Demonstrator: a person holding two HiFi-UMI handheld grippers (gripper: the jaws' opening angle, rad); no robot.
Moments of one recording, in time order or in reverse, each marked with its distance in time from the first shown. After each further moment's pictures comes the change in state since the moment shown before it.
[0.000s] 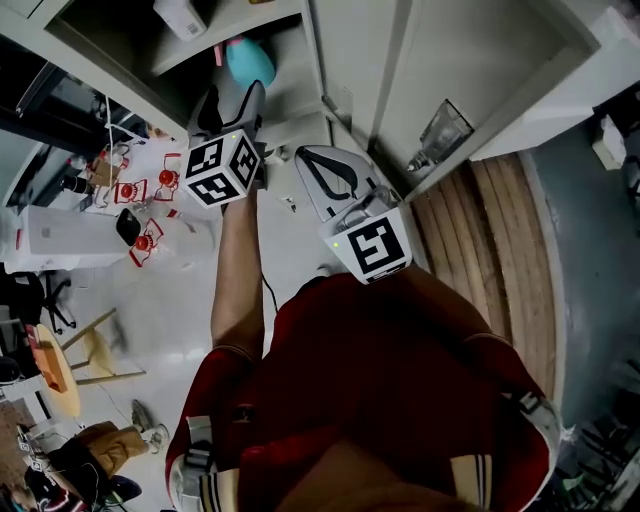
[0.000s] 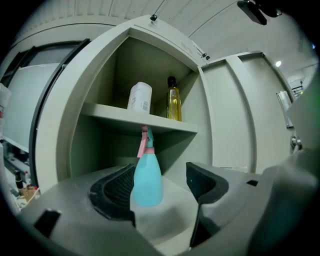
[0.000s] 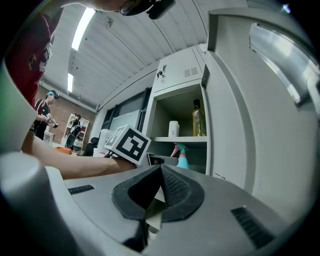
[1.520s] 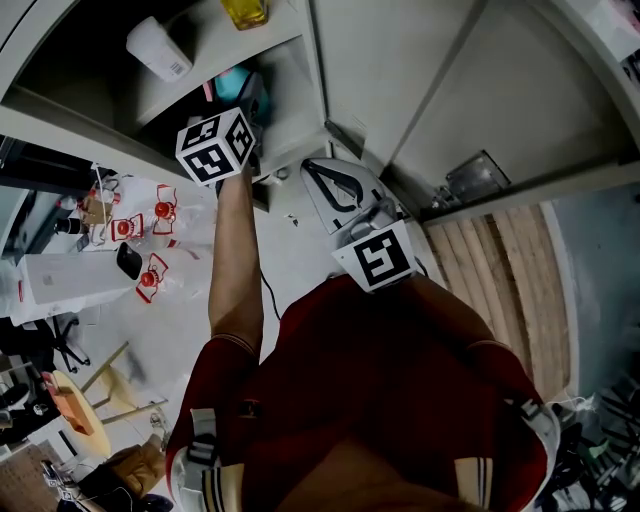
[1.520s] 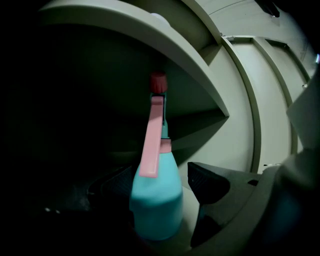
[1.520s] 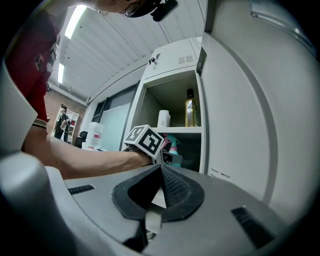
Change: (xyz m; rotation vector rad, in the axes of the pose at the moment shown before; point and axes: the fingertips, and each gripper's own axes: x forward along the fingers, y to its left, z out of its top) left arm 0.112 0.034 -0.013 -0.004 0.111 -0.113; right arm 0.052 -0.026 -0.019 -0.043 0.063 -0.094
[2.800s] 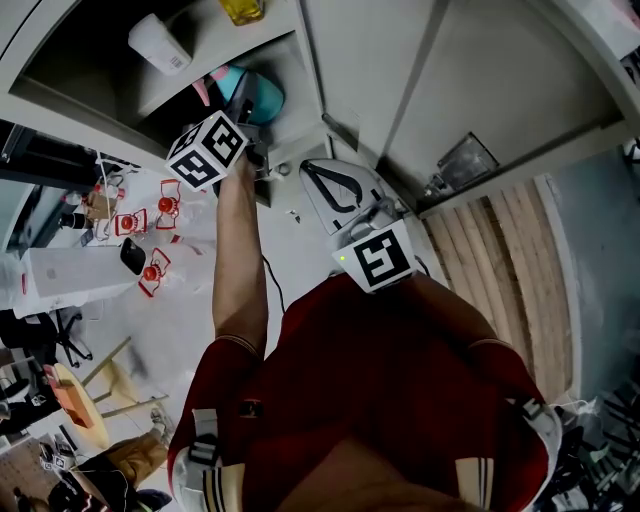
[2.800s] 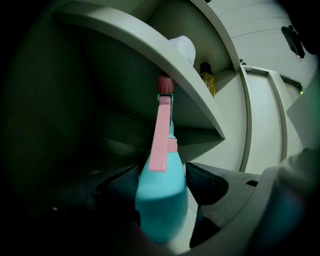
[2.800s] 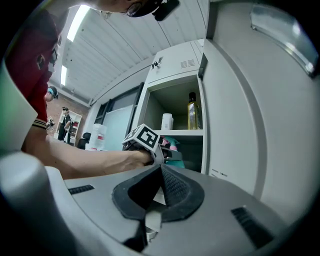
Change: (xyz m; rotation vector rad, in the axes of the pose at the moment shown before) left arm -0.023 -0.009 0.004 -0.285 -0.060 -0.039; right arm -0.019 0.008 0.005 -0.004 -0.018 0.028
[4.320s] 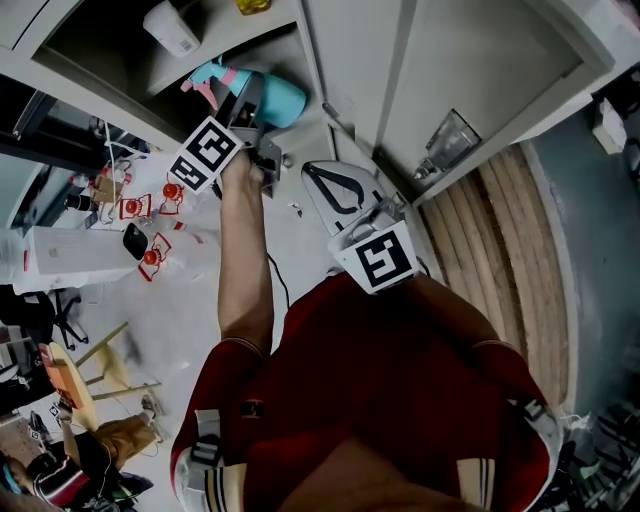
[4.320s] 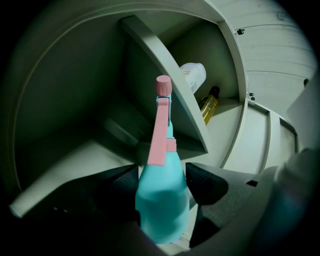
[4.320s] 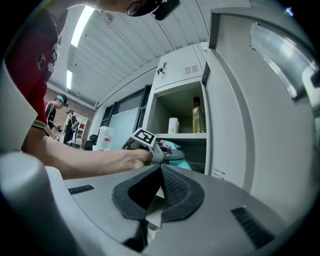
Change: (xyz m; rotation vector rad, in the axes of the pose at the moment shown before) left arm -0.037 -0.025 -0.017 -0.360 -0.032 -0.087; right arm -0.033 0.016 0.006 -0.003 -0.025 0.063
